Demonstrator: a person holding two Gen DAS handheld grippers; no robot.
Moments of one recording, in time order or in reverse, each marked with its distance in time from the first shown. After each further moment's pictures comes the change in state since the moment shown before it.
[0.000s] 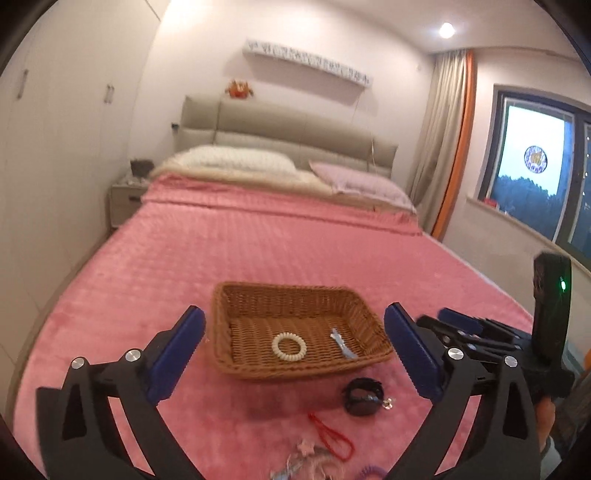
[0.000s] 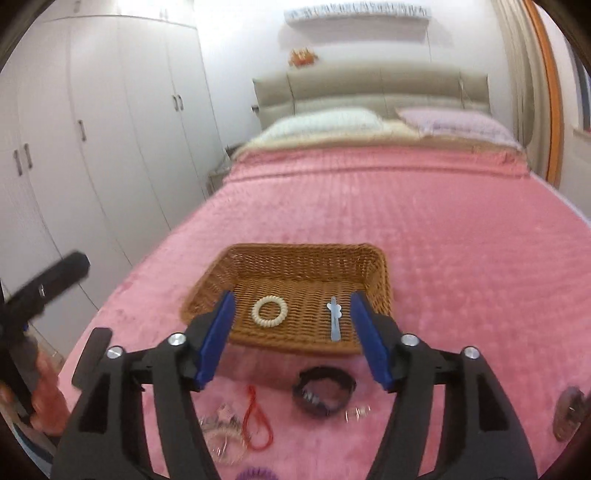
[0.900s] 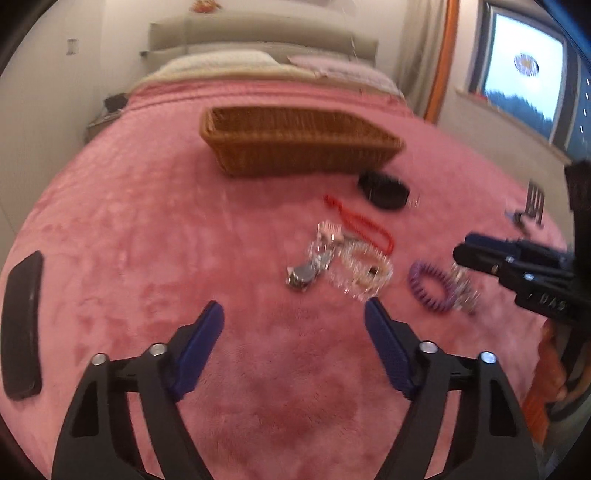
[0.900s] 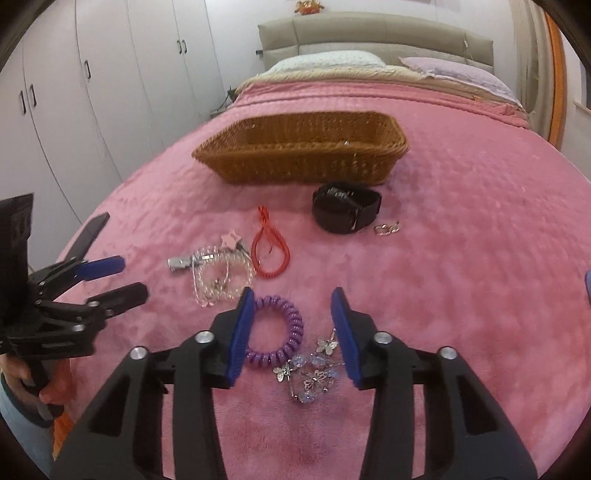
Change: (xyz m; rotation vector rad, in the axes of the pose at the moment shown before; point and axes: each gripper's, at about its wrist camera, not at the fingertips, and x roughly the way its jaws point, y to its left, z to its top) left arm 0.024 0.027 -0.182 0.148 0.405 -0.026; right arm 0.007 0.024 -0.164 -0.020 0.218 -0.016
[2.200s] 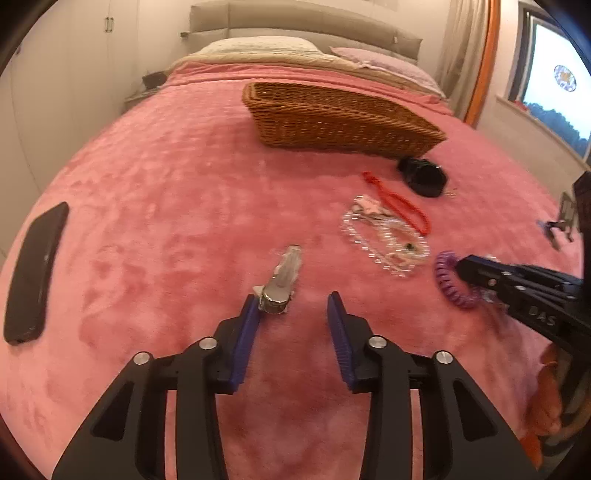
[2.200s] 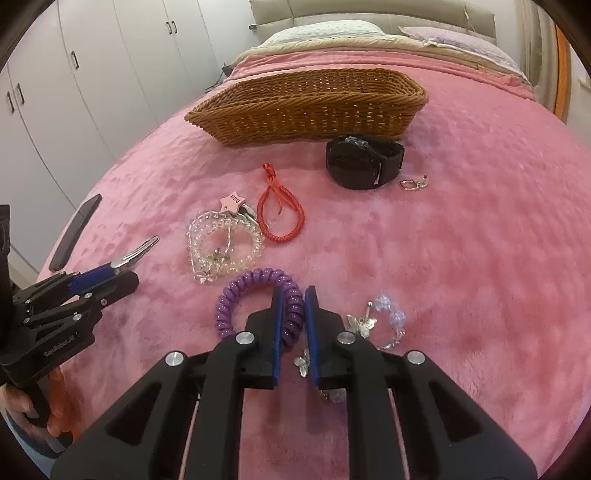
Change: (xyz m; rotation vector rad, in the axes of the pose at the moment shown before) left arm -0.004 0.001 -0.018 -0.126 0.020 0.112; right arm 0.031 0.005 -0.012 0.046 0.100 0.021
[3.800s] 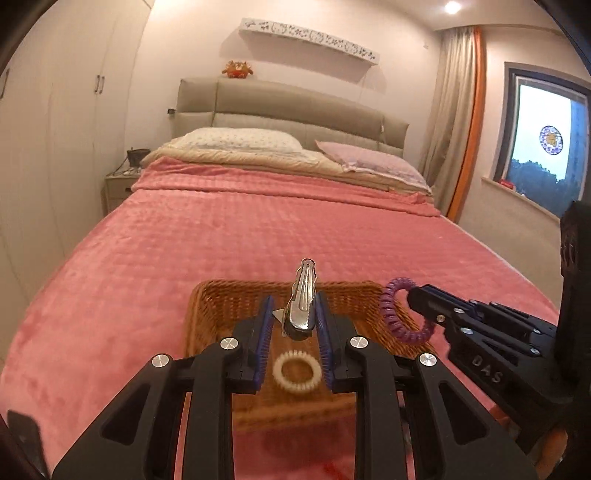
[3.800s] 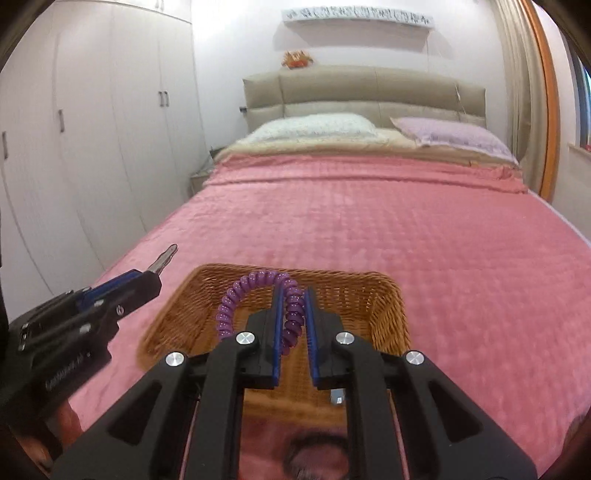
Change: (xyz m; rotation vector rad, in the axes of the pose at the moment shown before) left arm 0.043 -0.027 0.232 -0.019 -0.334 -0.061; right arm 0.016 -0.021 0.226 -0.034 -0.306 -0.090
